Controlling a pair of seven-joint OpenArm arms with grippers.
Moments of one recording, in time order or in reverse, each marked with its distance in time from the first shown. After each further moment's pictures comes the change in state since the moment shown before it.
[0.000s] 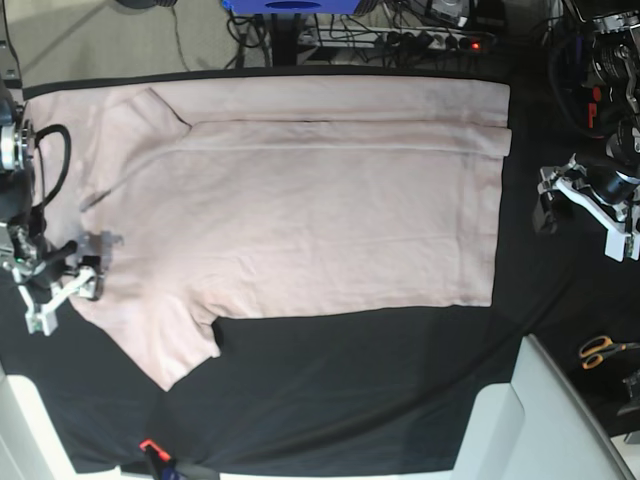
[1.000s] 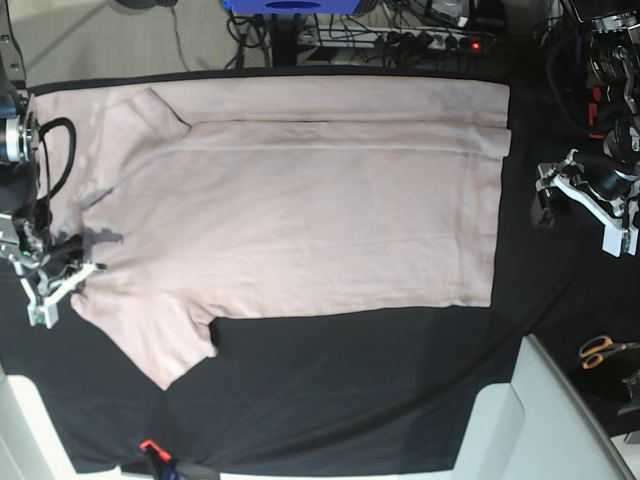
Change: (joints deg) left arm 0.0 0.4 0.0 -1.9 0.0 0.0 0.0; right arm -1.9 -1.7 -0.1 -0.4 0.4 -4.0 1.0
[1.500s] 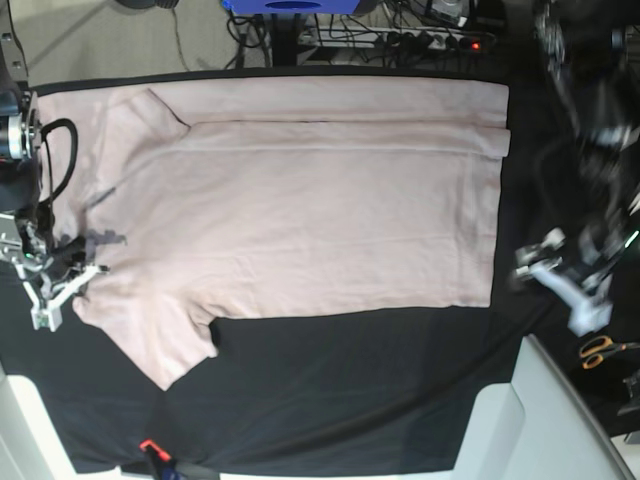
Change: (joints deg) left arm -28.8 -0.1 13.0 -31.0 9.7 0.2 -0.7; right arm -0.4 -0.4 -0.3 2.1 -0.4 0.0 -0.5
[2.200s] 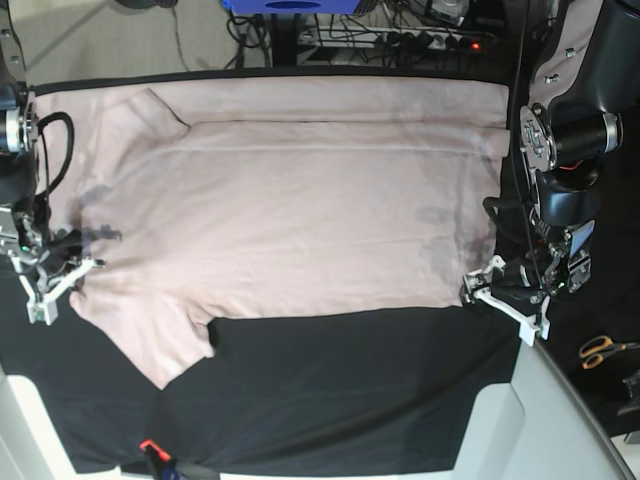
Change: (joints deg) left arm -19.3 5.0 3.6 -41.1 10.0 3.7 -20.8; right arm -1.5 0.8 0.0 0.4 0.4 0.3 0.7
